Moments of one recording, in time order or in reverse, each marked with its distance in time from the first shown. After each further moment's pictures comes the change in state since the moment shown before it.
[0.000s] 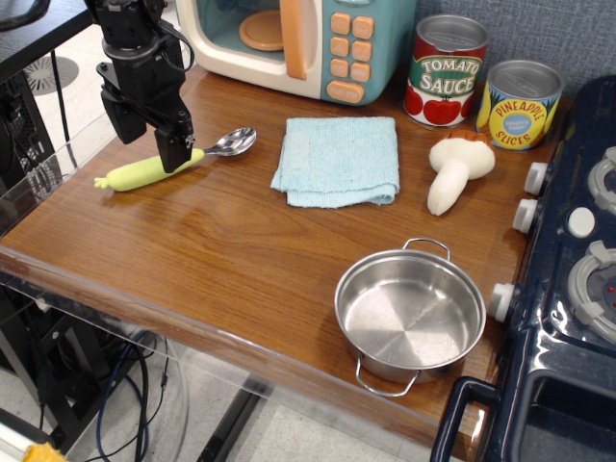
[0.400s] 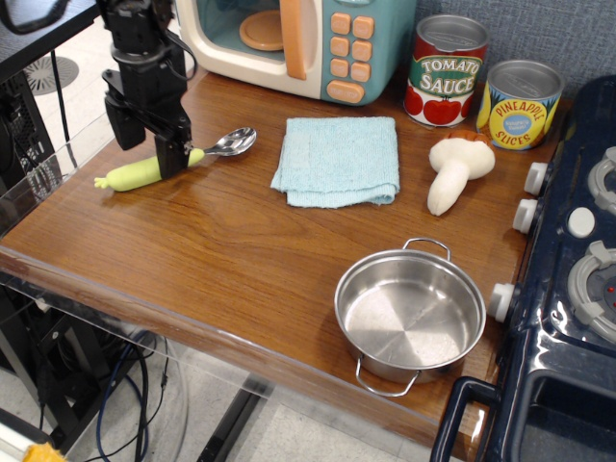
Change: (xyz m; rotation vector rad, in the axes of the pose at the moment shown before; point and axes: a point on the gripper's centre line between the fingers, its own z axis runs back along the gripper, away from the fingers) arm 0.003 0.002 -0.019 -0.018 0.088 -0.043
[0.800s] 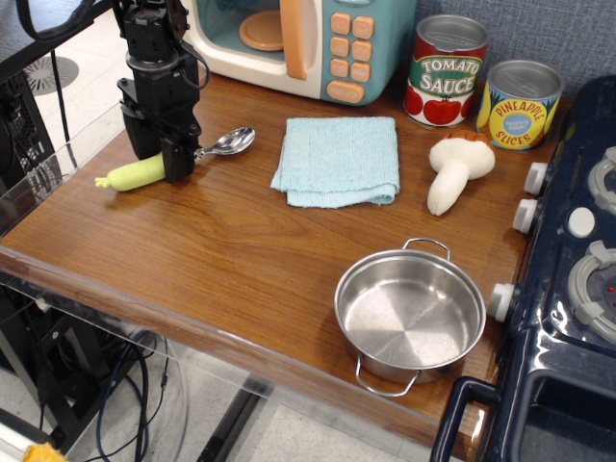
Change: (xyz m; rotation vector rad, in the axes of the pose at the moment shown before) arm 0.004 -0.004 -0.006 -0.021 0.017 -0.028
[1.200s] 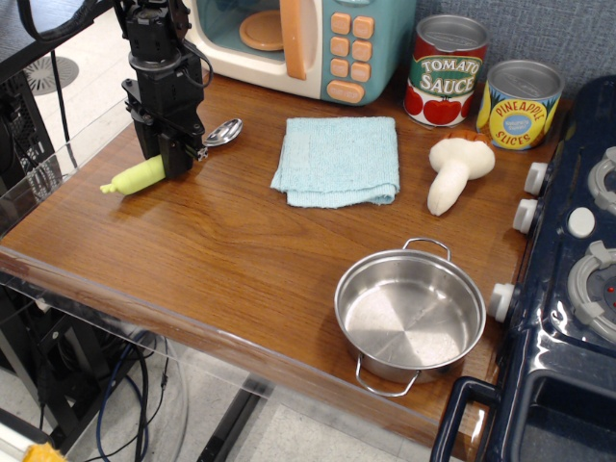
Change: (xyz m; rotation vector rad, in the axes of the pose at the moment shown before) arm 0.002 -0.005 0.000 -0.030 -0.010 -0.015
